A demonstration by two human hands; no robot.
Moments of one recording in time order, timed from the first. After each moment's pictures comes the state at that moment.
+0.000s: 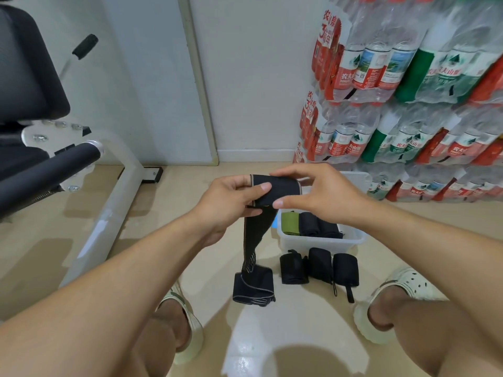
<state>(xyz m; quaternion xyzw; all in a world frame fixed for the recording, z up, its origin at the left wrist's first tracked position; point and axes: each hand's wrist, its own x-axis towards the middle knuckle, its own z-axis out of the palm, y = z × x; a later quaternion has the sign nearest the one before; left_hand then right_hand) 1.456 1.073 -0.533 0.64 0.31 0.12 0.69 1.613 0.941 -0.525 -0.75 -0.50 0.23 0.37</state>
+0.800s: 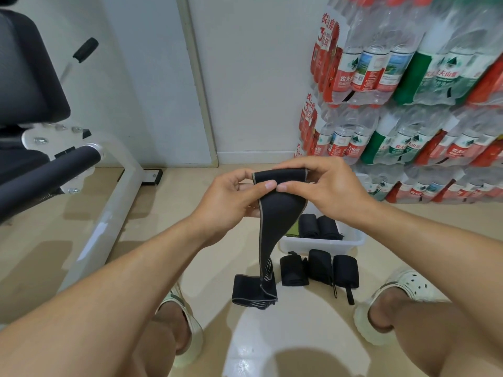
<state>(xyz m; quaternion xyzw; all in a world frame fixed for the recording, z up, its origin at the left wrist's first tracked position) 1.455 1.068 -0.526 0.65 0.24 0.17 0.70 1.616 0.940 -0.527 -0.64 -0.51 0.22 0.54</state>
